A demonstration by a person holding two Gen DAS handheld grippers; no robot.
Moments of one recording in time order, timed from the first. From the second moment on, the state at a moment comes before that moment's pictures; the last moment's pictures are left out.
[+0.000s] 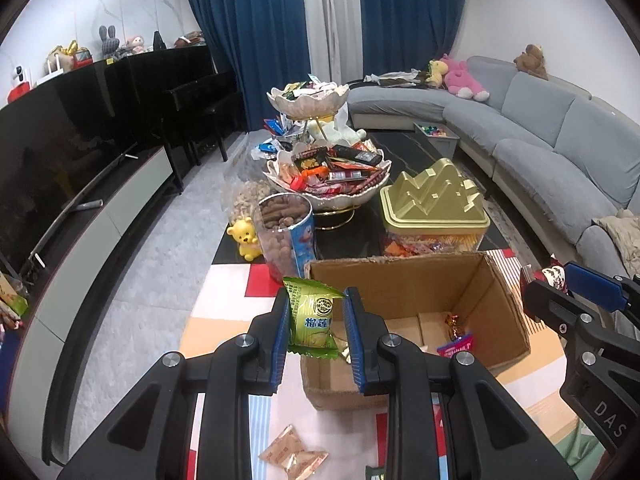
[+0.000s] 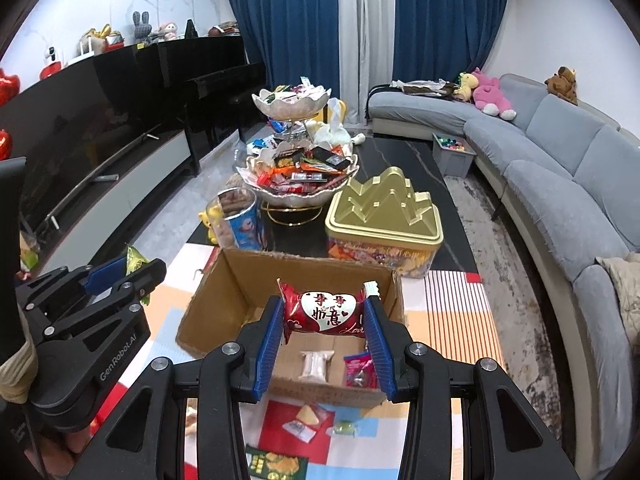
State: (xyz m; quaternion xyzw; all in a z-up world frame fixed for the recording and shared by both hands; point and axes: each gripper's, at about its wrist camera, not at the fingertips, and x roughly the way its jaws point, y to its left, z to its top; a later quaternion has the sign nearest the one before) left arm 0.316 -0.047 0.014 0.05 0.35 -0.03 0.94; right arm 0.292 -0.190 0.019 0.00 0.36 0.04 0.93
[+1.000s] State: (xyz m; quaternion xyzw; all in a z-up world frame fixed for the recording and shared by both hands) left arm 0.373 -0.049 -0.017 0.04 0.37 -0.01 0.93; right arm 0.352 -0.193 -0.013 0.00 0.38 0.03 0.92
